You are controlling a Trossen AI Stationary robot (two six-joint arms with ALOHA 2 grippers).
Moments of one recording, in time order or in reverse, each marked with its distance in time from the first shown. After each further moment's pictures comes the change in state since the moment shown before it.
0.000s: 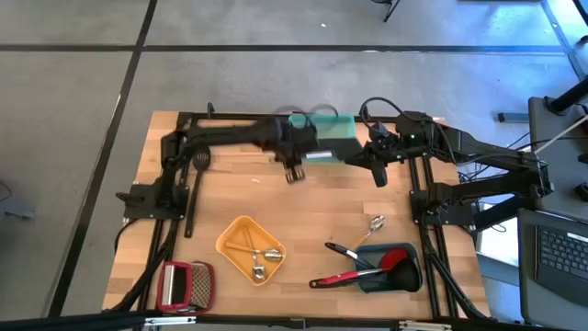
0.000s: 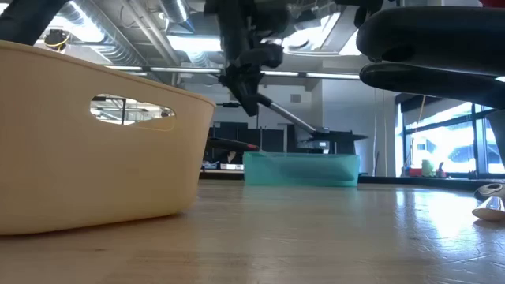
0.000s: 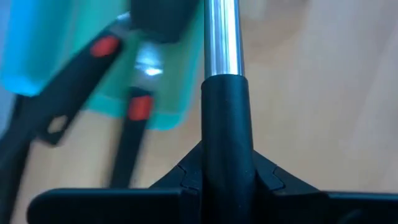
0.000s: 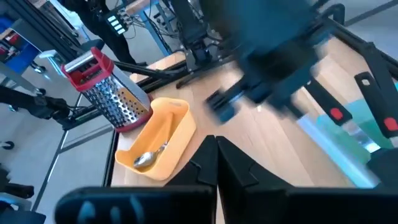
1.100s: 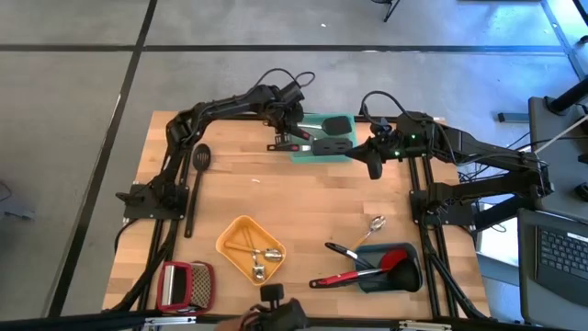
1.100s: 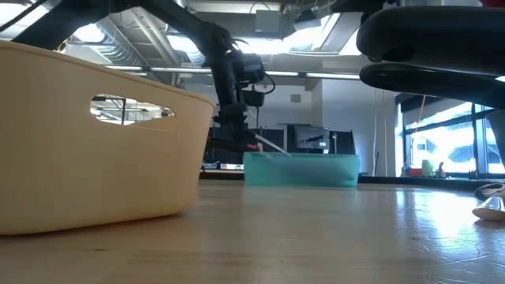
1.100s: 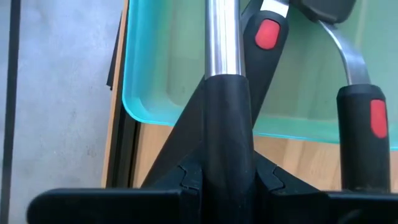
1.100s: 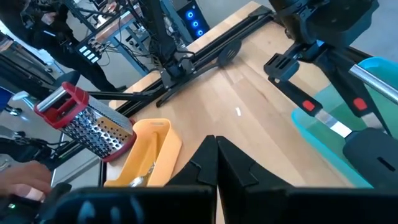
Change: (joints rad) left arm 0.349 0.128 0.000 0.160 0.092 0.493; right arm 0.000 -0.002 -0.001 0.006 0.136 0.158
